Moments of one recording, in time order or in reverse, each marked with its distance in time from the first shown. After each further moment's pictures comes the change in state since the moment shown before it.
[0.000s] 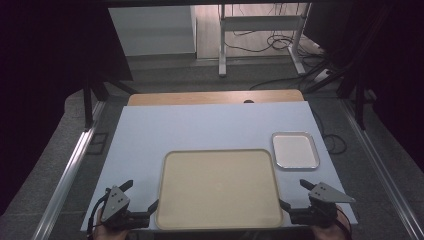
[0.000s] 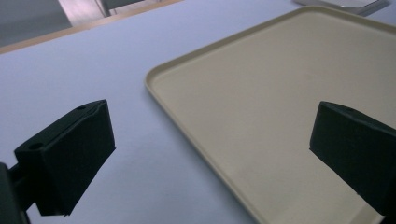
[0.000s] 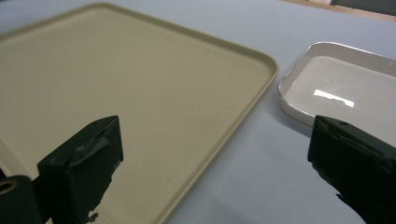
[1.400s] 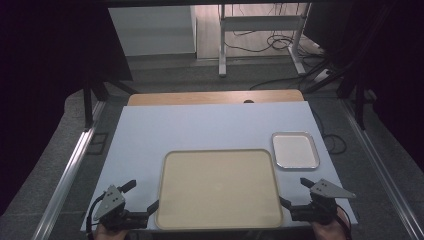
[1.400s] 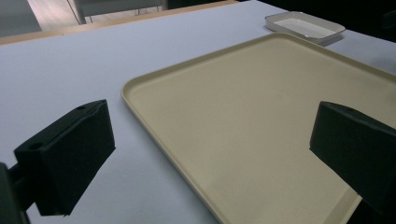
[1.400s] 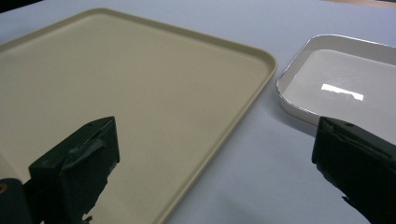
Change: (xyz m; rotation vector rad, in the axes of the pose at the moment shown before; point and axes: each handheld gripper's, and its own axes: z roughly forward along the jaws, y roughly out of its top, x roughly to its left) left arm 0.006 -0.002 -0.001 -0.069 -0.087 -0.069; right arm -0.009 -0.001 0.008 0.009 0.012 0.049
